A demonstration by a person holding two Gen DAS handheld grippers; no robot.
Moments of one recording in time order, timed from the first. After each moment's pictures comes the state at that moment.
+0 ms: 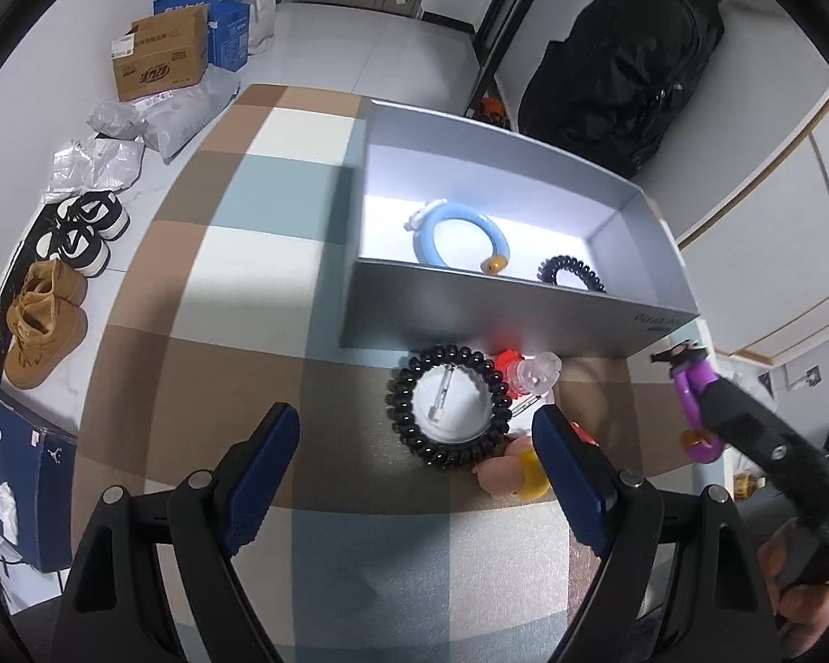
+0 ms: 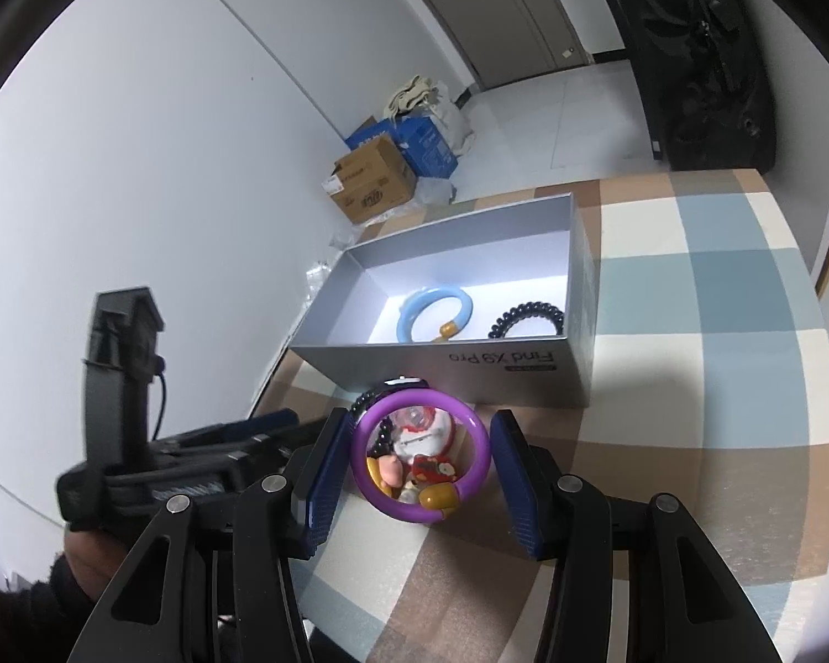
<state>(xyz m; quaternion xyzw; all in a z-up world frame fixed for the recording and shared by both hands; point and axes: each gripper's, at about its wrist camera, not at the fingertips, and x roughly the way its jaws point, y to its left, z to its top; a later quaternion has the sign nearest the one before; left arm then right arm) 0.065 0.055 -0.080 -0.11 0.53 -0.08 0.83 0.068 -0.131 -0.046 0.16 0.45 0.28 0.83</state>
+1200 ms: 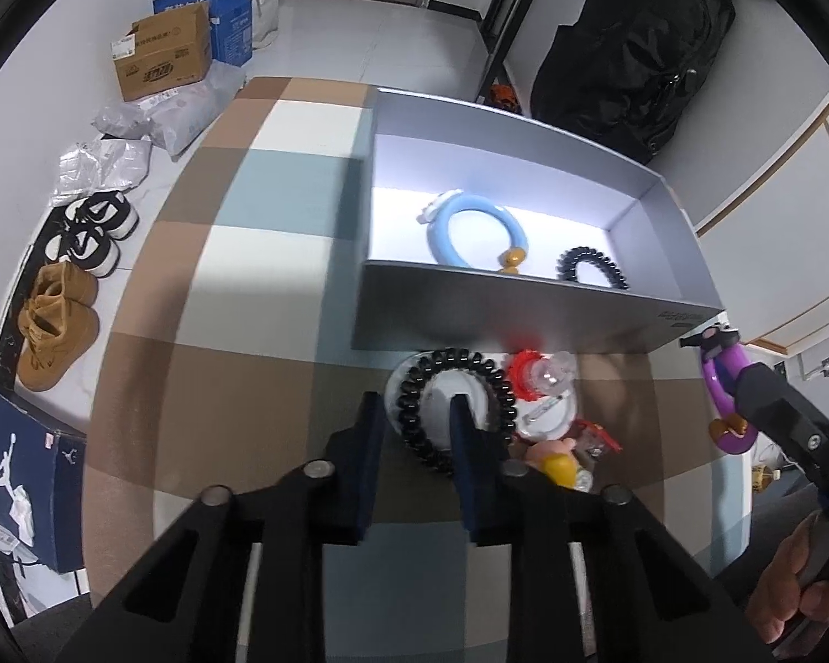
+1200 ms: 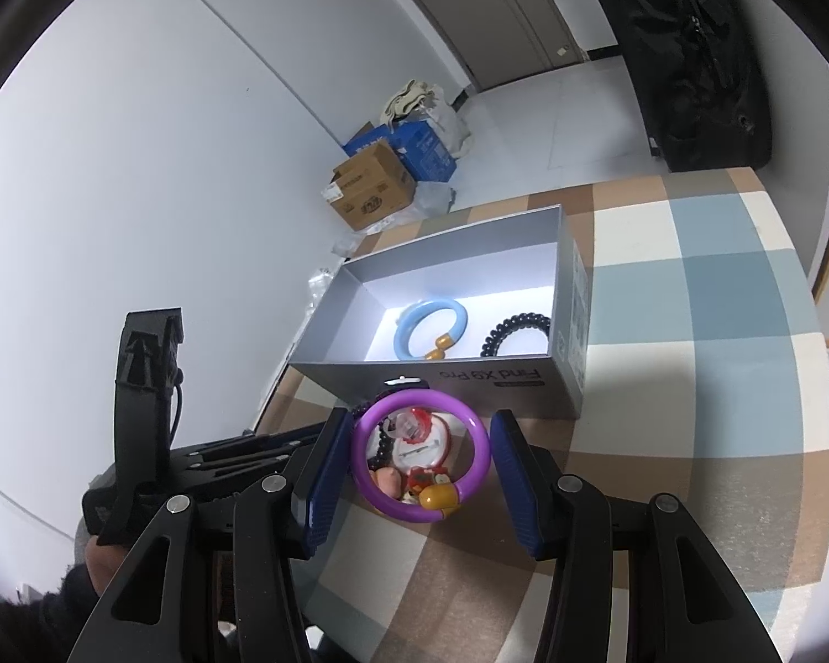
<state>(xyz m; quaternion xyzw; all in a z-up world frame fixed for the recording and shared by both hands) 0.076 0.057 -0.084 -0.09 0.55 -0.06 0.83 0.074 -0.133 -0.045 0.16 0.45 0.28 0.83</state>
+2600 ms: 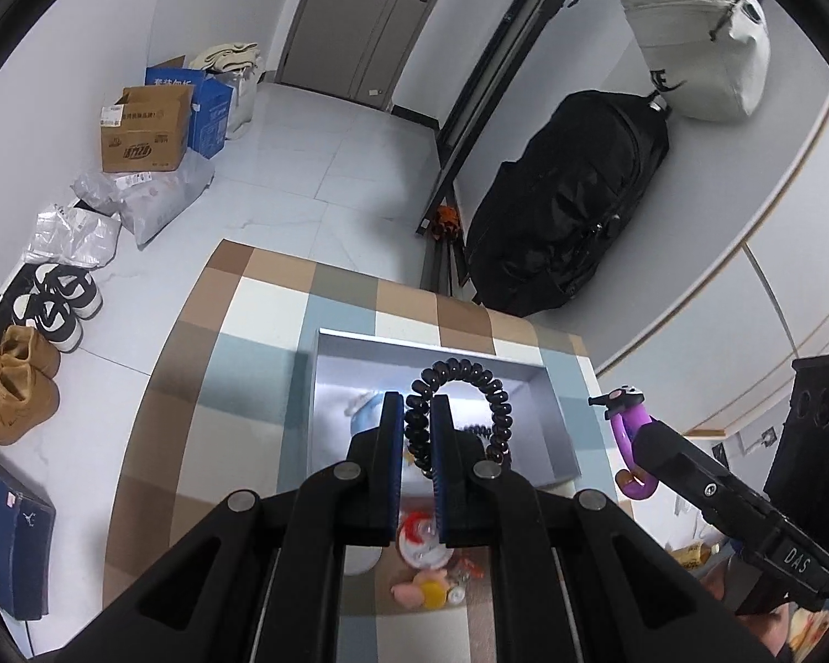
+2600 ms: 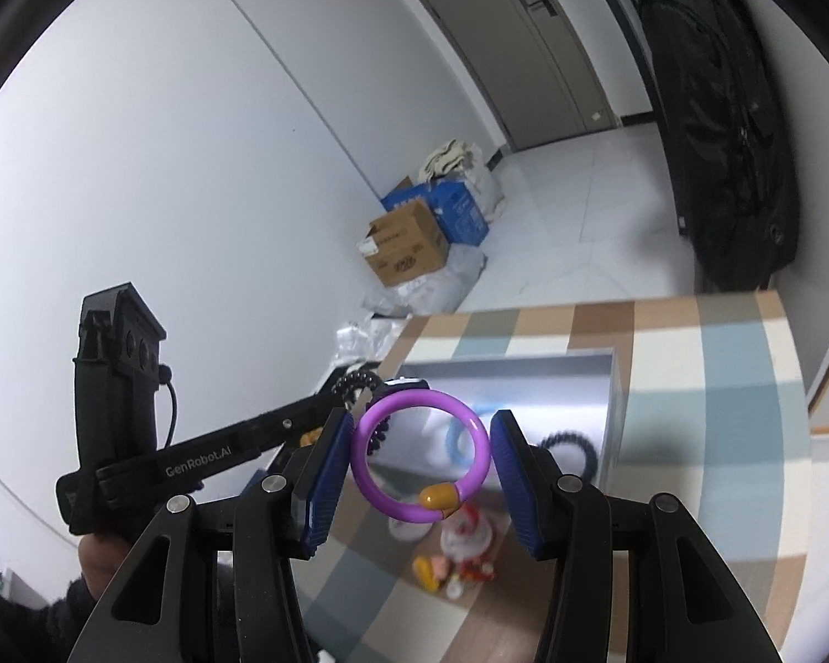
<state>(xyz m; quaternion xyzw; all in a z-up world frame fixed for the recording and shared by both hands) 0.094 0.066 -0.013 -0.17 0.42 -0.11 0.89 0.092 -0.125 0.015 0.16 0.36 0.30 0.87</state>
